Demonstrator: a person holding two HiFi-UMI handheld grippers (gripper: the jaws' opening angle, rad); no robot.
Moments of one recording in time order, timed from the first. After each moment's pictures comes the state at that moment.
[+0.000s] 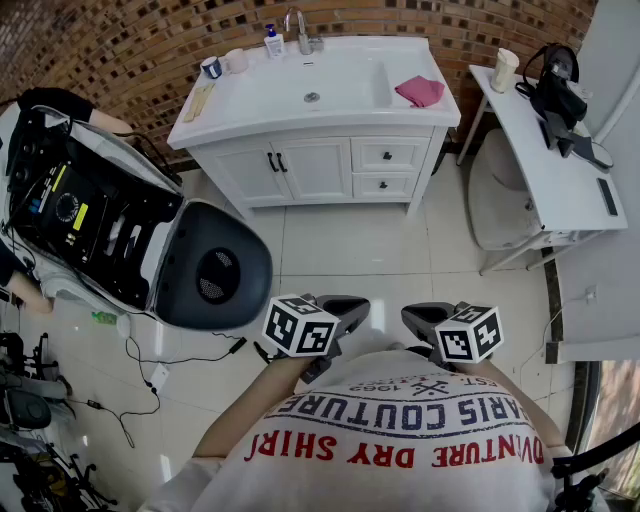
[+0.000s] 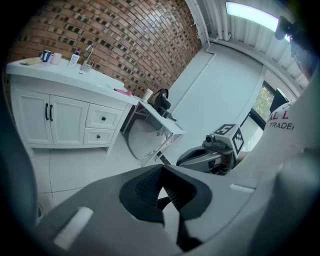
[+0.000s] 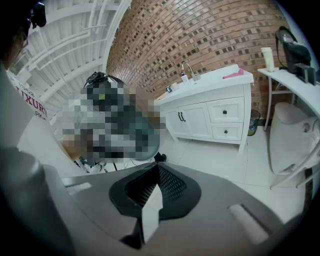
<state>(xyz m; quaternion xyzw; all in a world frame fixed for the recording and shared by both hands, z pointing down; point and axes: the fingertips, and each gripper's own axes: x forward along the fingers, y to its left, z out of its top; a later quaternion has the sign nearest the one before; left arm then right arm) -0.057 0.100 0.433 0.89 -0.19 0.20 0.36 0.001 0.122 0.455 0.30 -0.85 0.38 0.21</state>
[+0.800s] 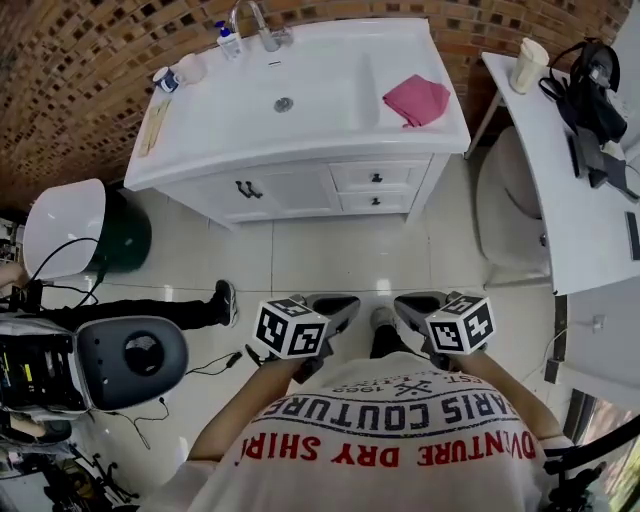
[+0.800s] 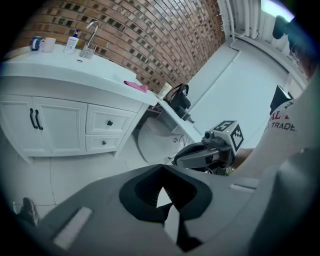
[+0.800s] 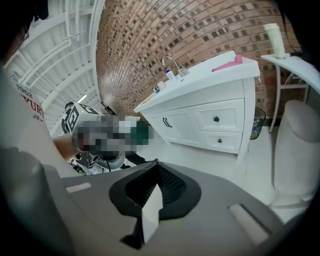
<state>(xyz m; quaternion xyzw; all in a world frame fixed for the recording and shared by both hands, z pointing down) 0.017 -0.132 0.484 0.86 -0.21 0.23 0.40 0.077 -0.123 0.510 0.28 -0.84 0.41 0.22</state>
